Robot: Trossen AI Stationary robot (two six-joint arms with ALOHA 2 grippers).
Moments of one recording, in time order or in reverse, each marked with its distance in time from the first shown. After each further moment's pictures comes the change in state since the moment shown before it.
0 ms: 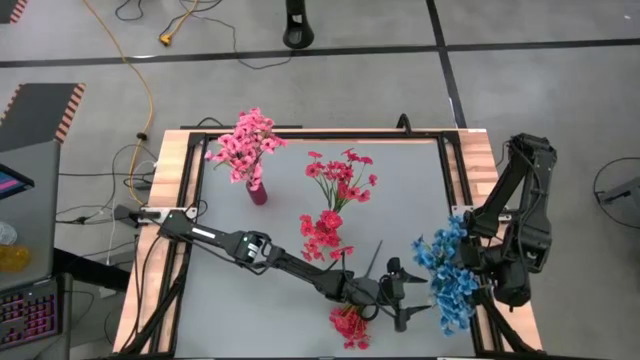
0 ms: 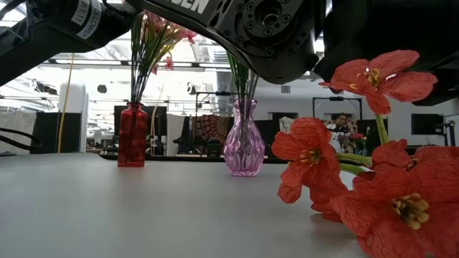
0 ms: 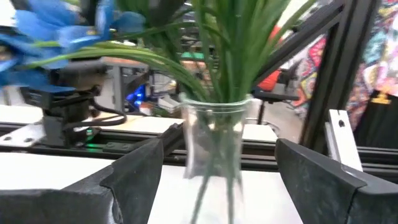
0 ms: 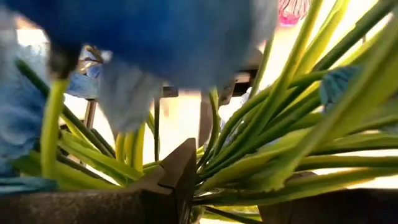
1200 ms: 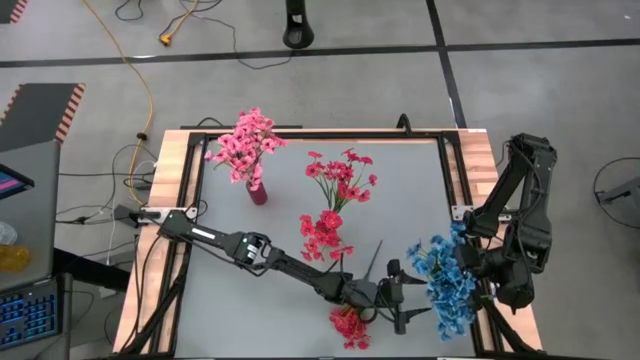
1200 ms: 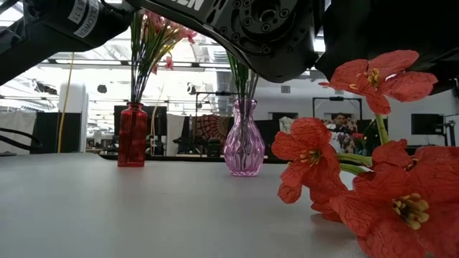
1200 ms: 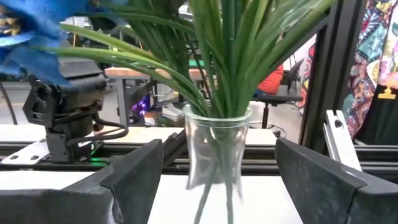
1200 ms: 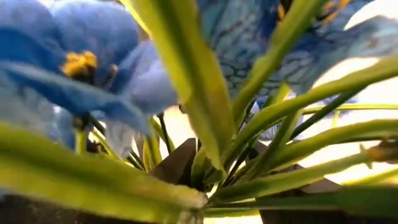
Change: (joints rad) left arm -0.007 0.000 -0.001 0.035 -0.001 0.068; right arm -0.003 -0.002 0.002 0.101 0.009 0.037
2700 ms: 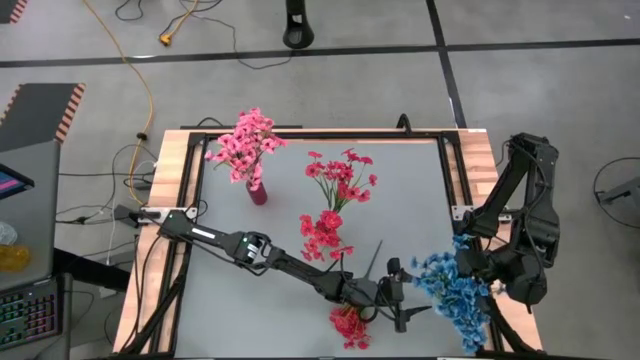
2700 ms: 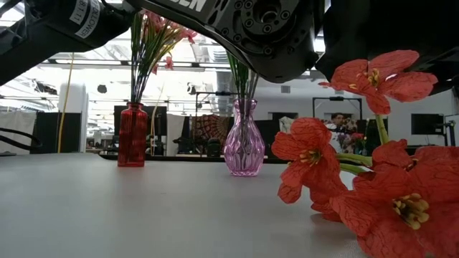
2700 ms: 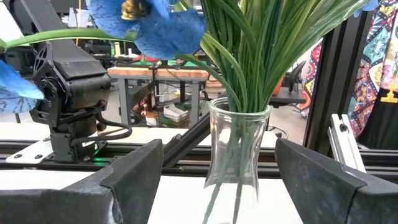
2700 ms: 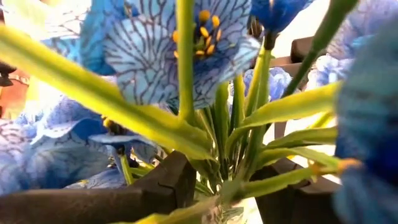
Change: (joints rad) left arm 0.001 0.000 0.000 0.002 -0.003 -0.012; right arm 0.000 -0.010 0.092 0.016 -0.171 -0.061
